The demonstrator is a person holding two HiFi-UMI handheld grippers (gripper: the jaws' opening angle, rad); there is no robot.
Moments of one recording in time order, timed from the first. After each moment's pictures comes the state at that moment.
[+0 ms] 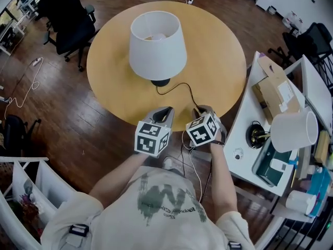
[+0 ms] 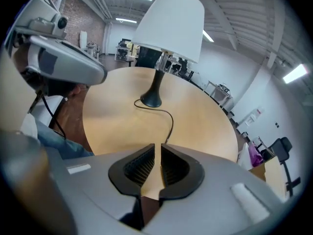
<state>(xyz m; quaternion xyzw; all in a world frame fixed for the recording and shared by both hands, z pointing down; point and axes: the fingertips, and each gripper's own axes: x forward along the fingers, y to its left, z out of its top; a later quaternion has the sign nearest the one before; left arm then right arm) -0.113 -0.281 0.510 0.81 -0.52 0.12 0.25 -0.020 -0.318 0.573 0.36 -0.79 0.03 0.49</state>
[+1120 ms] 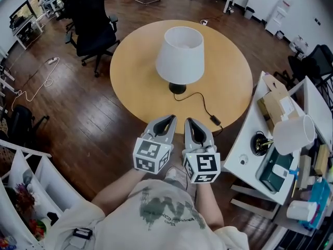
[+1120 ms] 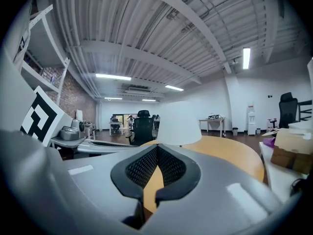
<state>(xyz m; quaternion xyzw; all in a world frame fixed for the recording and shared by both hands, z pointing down) -0.164 -0.196 0.409 0.80 -0.58 0.02 0.14 -0.115 -0.191 0.387 0.43 -0.90 0.06 0.06</state>
